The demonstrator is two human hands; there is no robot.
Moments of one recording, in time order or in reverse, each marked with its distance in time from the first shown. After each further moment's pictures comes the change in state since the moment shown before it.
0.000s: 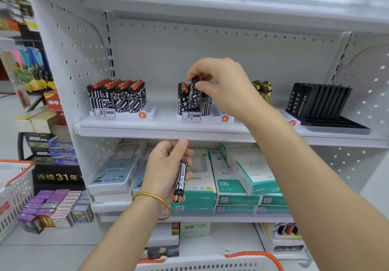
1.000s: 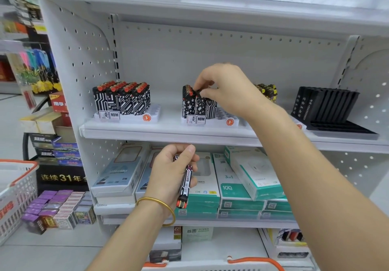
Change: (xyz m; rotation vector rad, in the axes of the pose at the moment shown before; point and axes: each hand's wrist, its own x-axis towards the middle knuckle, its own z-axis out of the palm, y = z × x) left_hand 0.001 -0.003 -0.002 0.040 -0.025 0.009; right_hand 0.013 0.011 0.003 -0.156 -0.132 0.001
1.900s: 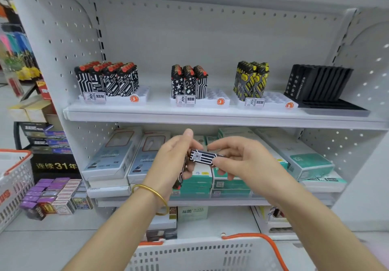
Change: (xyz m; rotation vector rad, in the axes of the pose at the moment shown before) left_hand -0.008 -0.015 0.006 0.273 -0.089 -0.032; right_hand -0.151 -0.007 0.035 0.819 -0.212 0.540
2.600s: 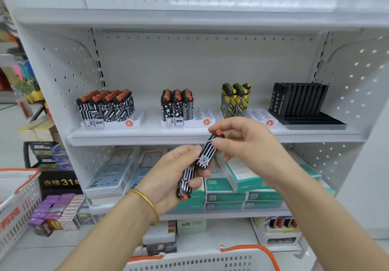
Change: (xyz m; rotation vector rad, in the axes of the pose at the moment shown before) left_hand -0.020 0.045 0.022 -0.353 -0.252 -0.184; right_hand 0.004 -0.038 -0.044 0.179 0.080 -0.166
